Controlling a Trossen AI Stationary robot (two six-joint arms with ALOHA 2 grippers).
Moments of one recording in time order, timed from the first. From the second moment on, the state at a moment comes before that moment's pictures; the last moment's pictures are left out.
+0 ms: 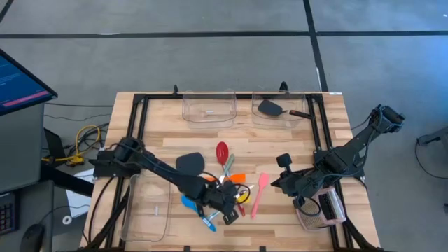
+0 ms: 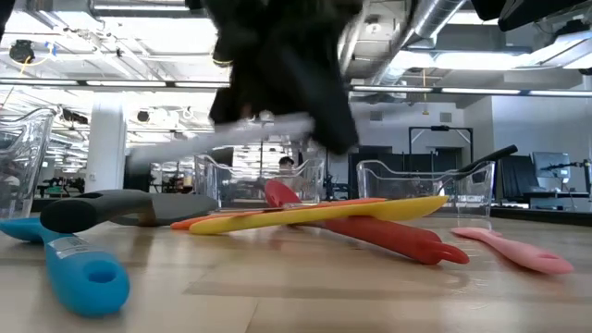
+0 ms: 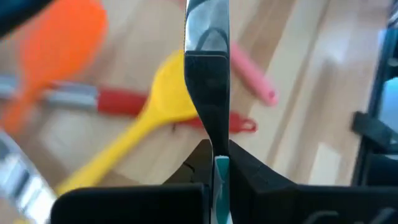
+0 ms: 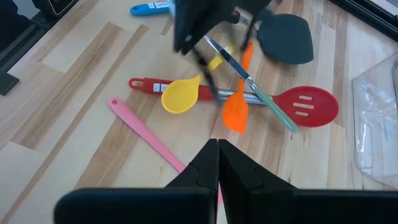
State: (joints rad) left arm -0.44 2.01 1.45 -0.39 -0.27 -0.89; right arm 0.67 1.17 0.91 -0.62 0.44 0.03
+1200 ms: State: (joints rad) left arm -0.36 1.59 1.46 -0.61 -0.74 -0.31; right arm 0.66 1.17 0.91 -0.56 0.44 0.02
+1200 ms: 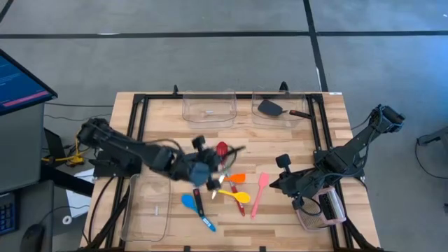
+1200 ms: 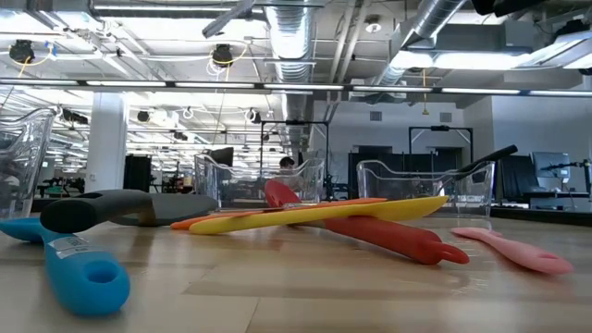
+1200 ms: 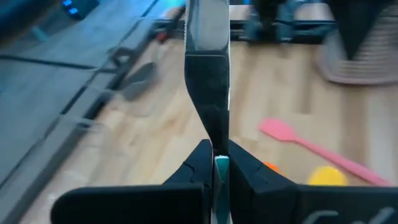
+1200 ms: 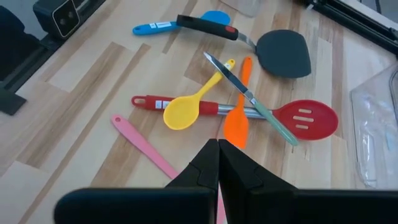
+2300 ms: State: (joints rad) left arm 0.47 1.56 1.19 -0.33 -0.31 0.02; right arm 0.67 1.17 0.91 -0.56 0.45 0.03
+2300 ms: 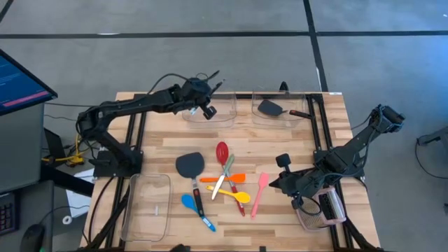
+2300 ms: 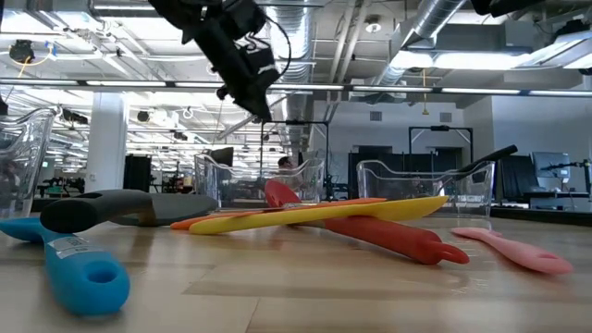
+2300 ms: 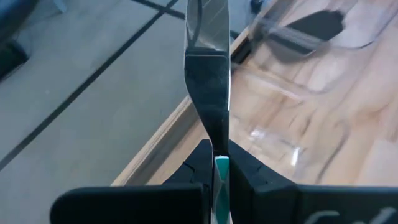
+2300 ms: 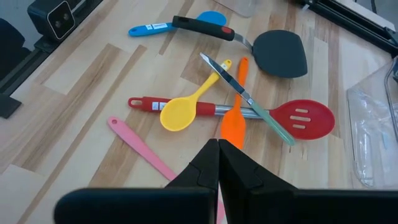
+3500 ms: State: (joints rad) left arm 0.61 1.82 1.08 -0.11 -0.07 0.14; right arm 0.59 1.17 0.91 -0.53 0.45 0.05
